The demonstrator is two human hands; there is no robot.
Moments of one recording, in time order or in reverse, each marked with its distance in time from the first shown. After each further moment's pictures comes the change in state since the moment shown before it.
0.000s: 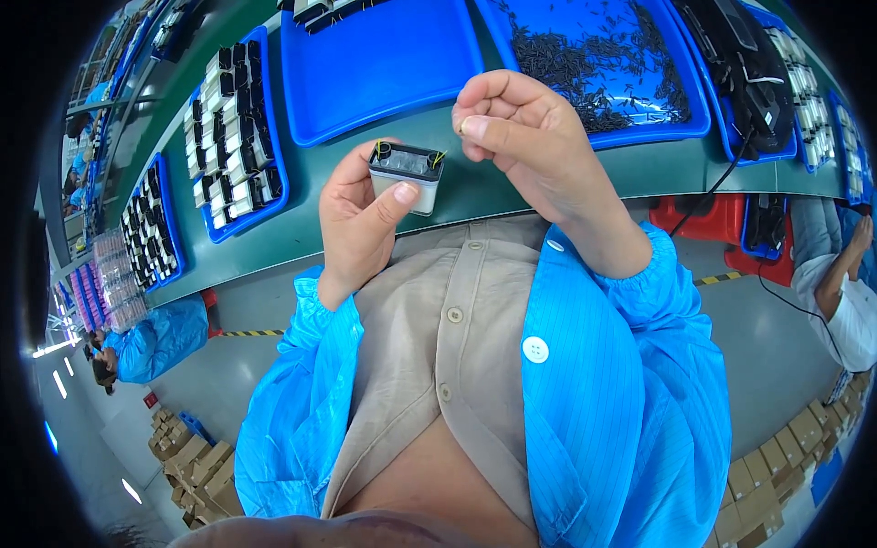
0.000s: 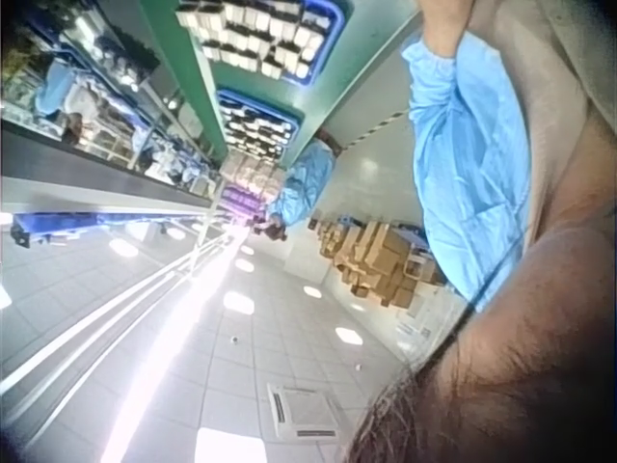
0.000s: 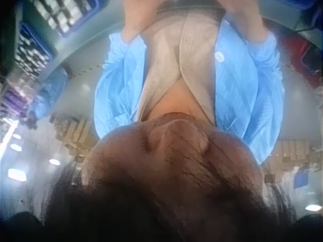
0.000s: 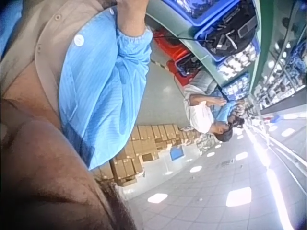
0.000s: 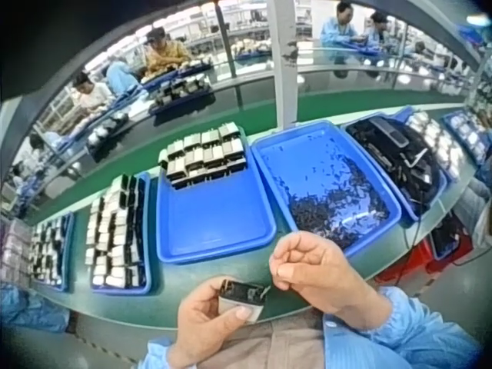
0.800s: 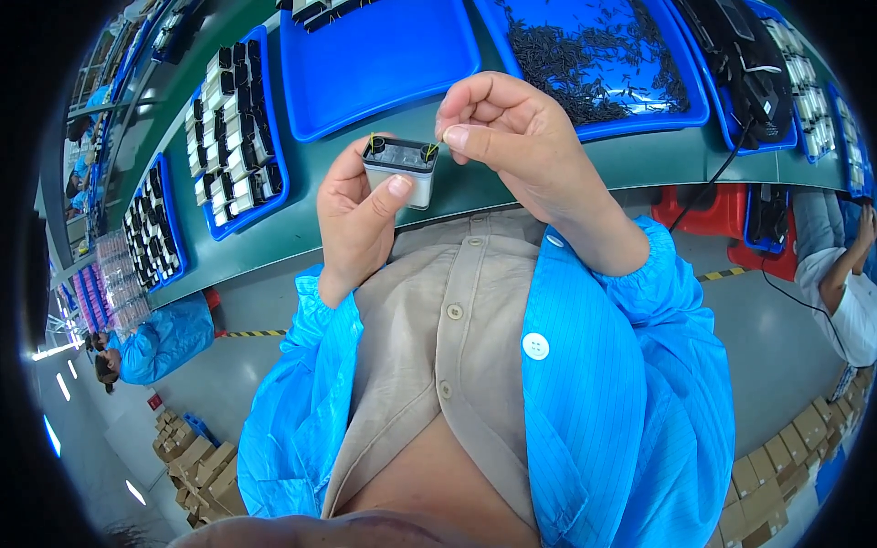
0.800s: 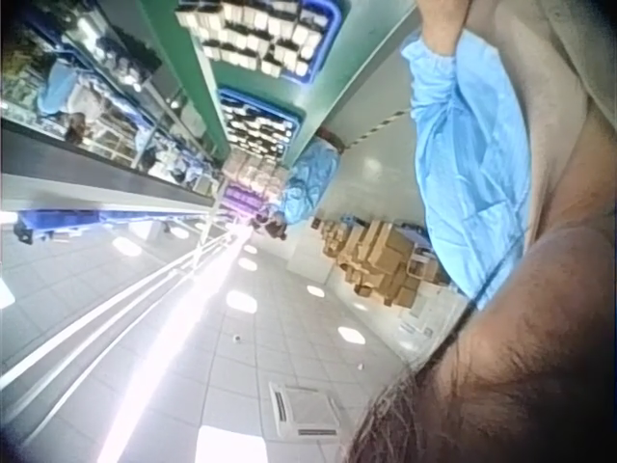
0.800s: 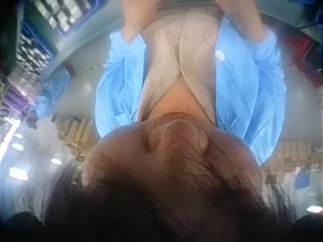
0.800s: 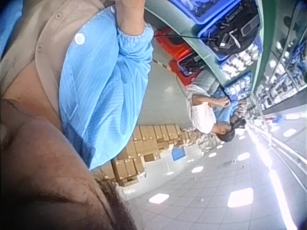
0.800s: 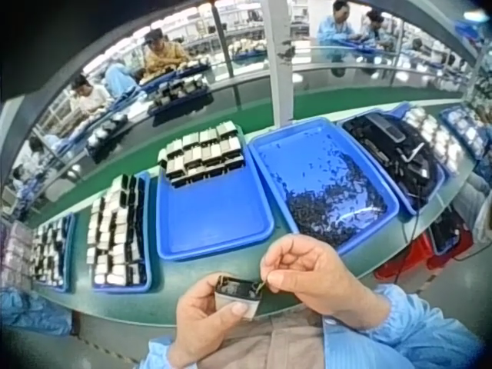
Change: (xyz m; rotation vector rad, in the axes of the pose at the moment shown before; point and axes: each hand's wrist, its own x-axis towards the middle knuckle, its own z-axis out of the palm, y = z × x) left_hand -0.005 -0.001 0.001 -0.041 0.019 -0.009; right_hand -0.008 0.000 0.017 -0.176 0.008 -0.017
